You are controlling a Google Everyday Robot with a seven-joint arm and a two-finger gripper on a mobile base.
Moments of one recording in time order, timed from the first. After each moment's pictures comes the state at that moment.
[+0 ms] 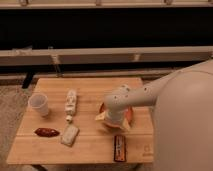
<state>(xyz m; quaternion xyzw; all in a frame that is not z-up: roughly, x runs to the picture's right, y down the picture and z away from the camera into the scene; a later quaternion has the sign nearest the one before) 0.025 0.189 0.778 -0.24 0.24 0.76 0.55</state>
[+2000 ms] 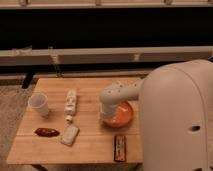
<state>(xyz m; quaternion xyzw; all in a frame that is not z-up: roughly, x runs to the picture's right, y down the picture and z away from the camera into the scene) -0.009 0.182 0.832 -0.30 0.18 0.67 0.65</state>
